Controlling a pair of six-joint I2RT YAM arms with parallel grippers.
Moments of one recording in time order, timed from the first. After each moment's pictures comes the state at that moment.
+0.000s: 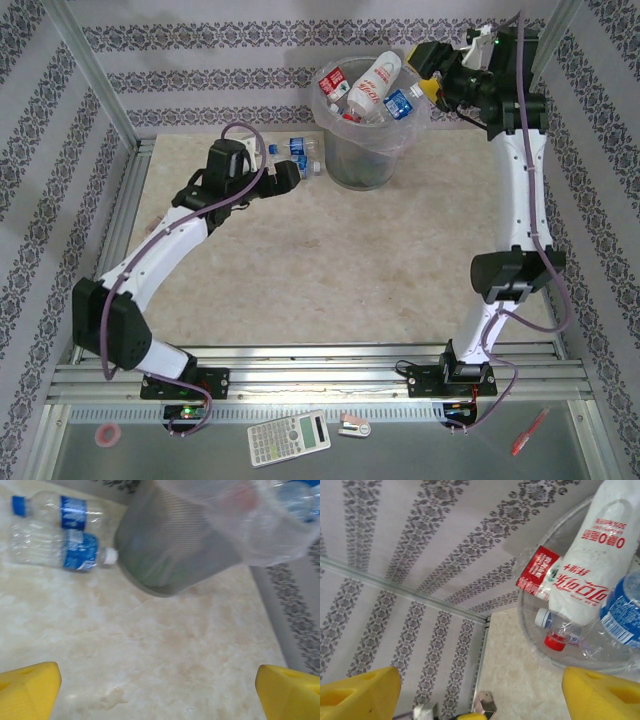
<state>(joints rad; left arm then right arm) -0.35 1.49 1.30 -0.37 0.20 -0.56 -0.04 1.86 2.30 -0.76 -0.75 0.80</state>
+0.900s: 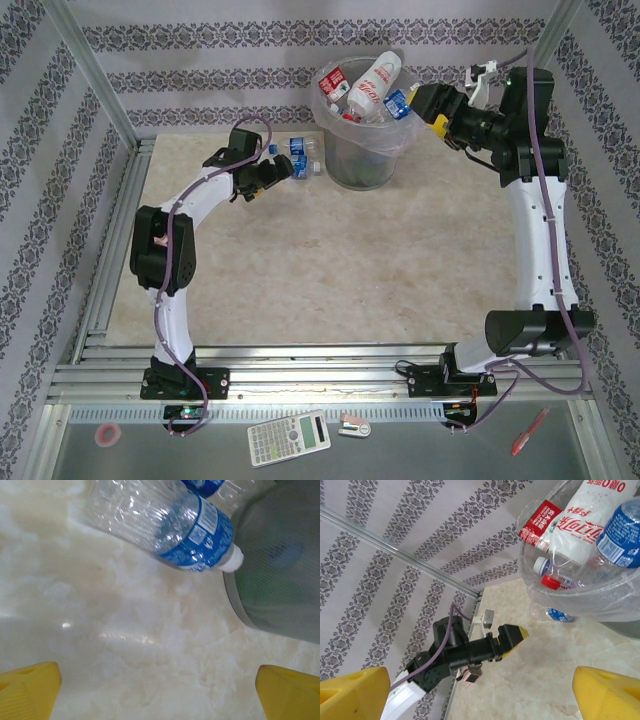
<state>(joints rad) -0.21 2.05 1.66 -0.49 0.24 -0.72 -0.04 1.48 1.85 -0.75 -0.78 0.65</state>
